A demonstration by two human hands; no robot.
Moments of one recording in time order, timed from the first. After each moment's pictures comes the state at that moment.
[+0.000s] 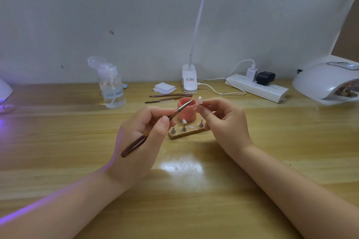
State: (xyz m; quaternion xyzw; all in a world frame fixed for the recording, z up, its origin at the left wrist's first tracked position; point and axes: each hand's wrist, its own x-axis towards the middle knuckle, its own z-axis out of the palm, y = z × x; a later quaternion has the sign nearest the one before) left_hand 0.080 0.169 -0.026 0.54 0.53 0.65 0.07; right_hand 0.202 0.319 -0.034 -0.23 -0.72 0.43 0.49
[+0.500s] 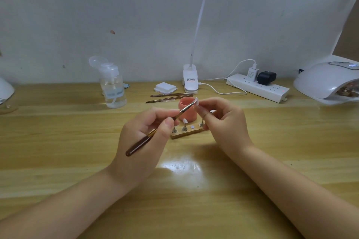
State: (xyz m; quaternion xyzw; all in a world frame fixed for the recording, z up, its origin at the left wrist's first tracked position) left_hand 0.084 0.169 -0.025 0.54 0.53 0.65 0.08; right_hand 0.202 0.311 -0.030 -0.22 -0.73 0.42 0.49
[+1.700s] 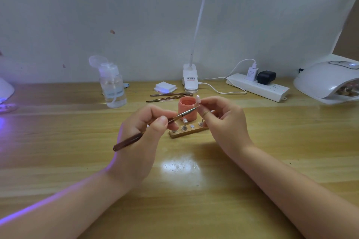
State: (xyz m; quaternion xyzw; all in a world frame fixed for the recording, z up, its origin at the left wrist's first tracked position) left_hand 0.089 0.167 -0.020 0.51 0.52 0.68 0.11; right_hand 0.202 0.310 -0.030 -0.21 -0.74 0.42 0.49
